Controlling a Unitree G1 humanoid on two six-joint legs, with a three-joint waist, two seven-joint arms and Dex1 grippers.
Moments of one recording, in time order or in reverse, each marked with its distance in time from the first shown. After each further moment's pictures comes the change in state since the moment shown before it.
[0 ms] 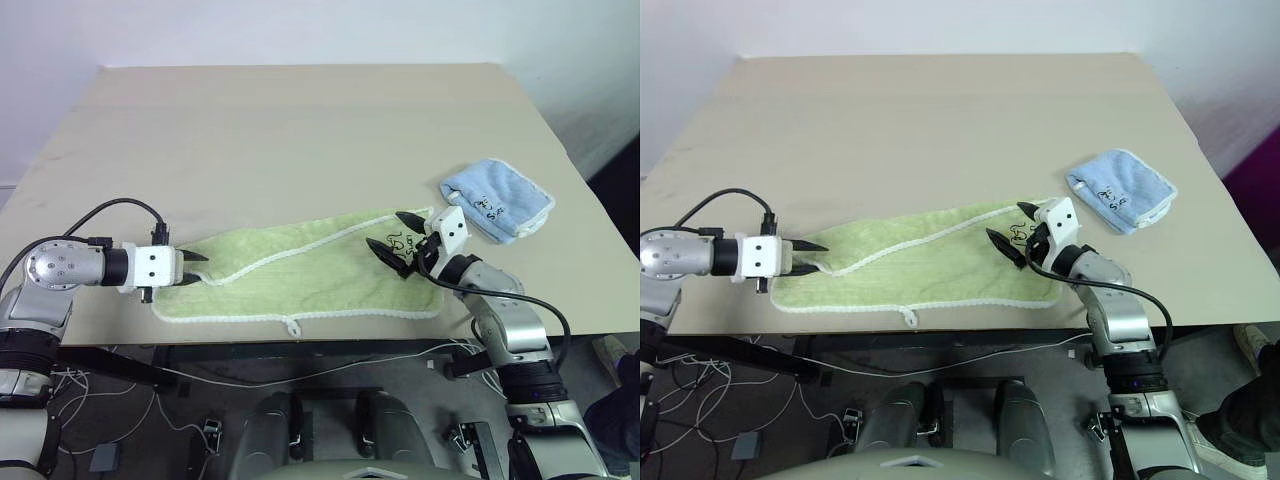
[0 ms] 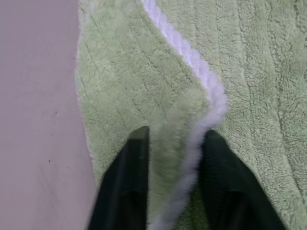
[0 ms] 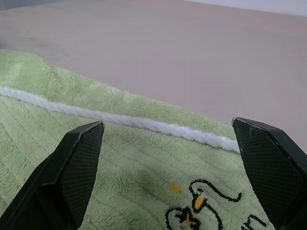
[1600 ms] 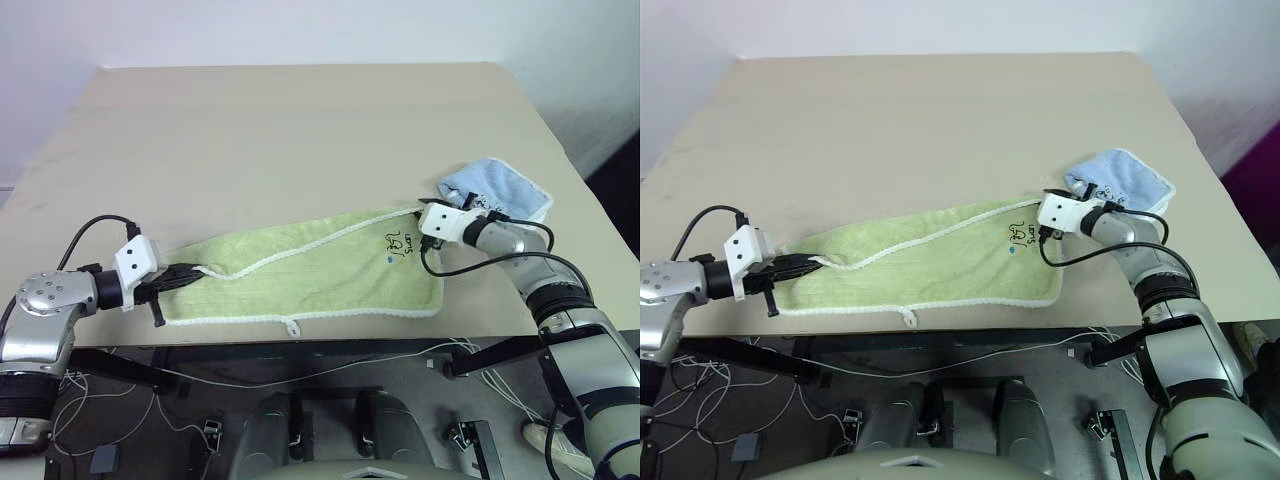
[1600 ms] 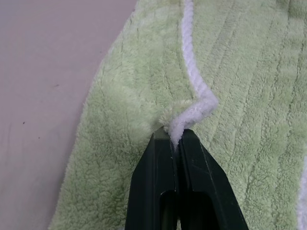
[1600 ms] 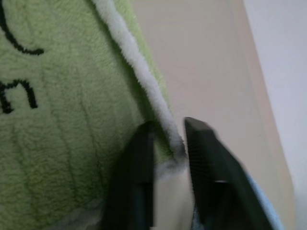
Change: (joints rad) left arm 0.234 -0.072 0.160 -0.257 -0.253 0.451 0.084; right arm -0.473 -0.258 0.262 0.885 -0.687 -0.718 -0.266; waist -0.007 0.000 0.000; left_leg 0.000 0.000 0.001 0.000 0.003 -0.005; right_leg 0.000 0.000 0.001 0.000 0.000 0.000
